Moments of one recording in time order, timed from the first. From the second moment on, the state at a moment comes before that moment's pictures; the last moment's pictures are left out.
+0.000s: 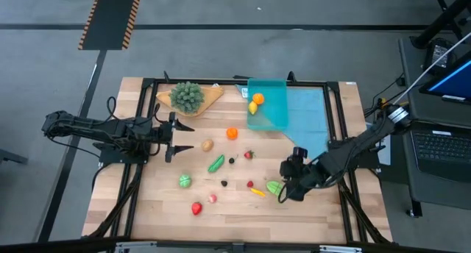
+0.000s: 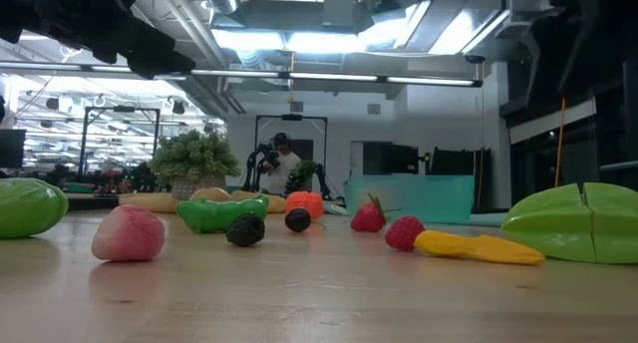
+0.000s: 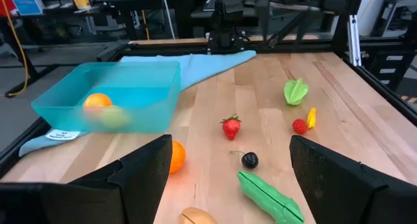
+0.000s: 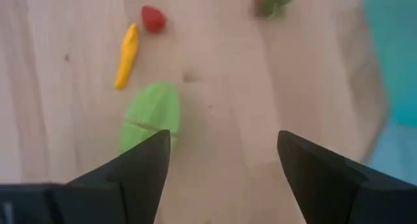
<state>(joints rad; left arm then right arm) -0.07 0.48 0.30 -0.06 -0.14 0.00 0.60 1.45 1.04 -0.87 0.36 0.73</state>
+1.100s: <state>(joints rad) -0.07 0.48 0.30 -0.08 -0.14 -0.02 0.63 1.55 1.08 -0.79 0.29 0.88</state>
